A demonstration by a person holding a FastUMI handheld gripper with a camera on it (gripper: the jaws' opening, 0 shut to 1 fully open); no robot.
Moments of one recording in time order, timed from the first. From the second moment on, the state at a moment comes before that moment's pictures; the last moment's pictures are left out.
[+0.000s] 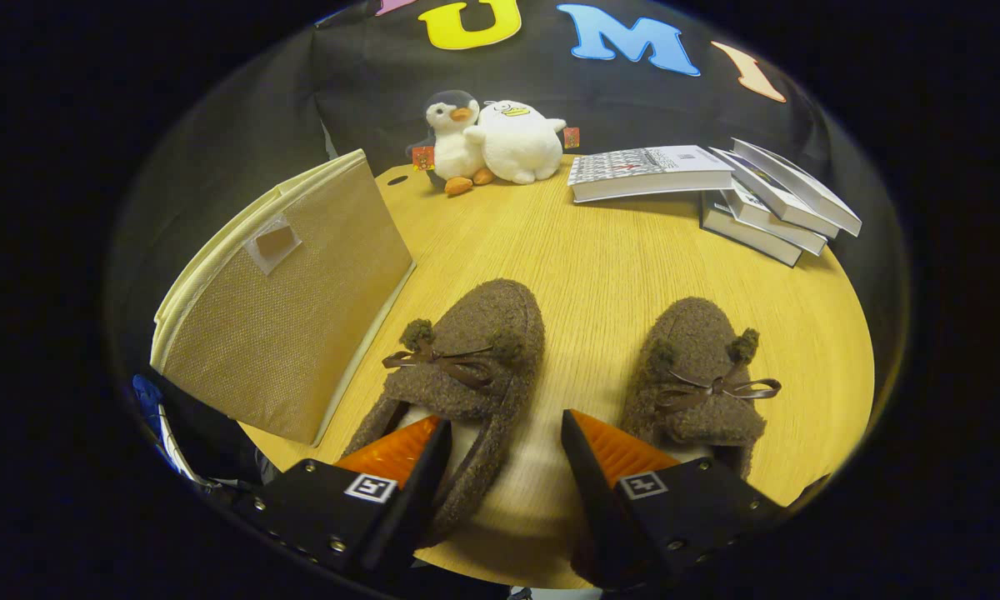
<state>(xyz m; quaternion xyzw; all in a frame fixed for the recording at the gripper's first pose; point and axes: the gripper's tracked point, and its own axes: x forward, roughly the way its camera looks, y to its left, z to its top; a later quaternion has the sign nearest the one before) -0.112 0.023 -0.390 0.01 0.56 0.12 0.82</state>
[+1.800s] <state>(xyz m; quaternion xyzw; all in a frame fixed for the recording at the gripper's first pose) -0.015 0.265 -0.288 0.25 0.54 0.09 0.80</state>
